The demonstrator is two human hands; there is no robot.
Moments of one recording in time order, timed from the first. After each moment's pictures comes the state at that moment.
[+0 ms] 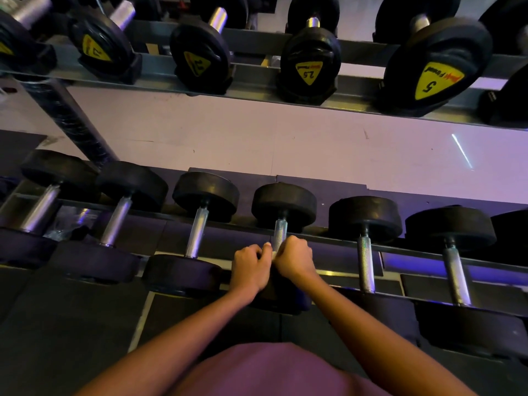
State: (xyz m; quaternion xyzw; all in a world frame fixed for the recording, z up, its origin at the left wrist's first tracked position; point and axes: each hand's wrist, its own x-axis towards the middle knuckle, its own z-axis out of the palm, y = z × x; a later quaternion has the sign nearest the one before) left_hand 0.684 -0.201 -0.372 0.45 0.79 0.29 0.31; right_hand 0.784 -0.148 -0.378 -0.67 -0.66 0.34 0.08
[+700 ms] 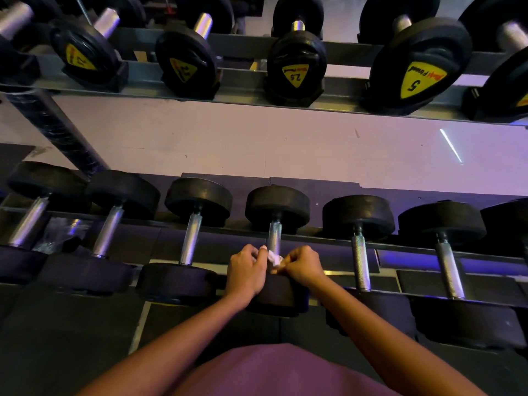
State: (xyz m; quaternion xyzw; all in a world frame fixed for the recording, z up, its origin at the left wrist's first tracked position) left_hand 0.684 -0.199 -0.374 0.42 0.78 0.32 0.33; right_hand 0.818 -0.152 -0.385 -0.67 -0.57 0.47 0.10
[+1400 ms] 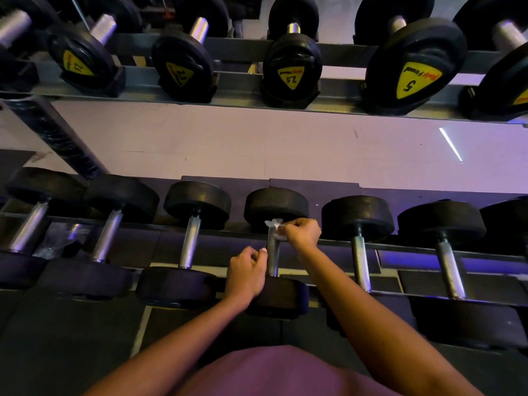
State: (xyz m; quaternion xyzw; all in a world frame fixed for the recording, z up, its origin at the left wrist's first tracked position) left_hand 0.685 -0.199 -0.369 0.44 0.78 0.29 0.34; right_hand 0.790 -0.100 -0.371 -0.72 -0.43 0.46 0.31
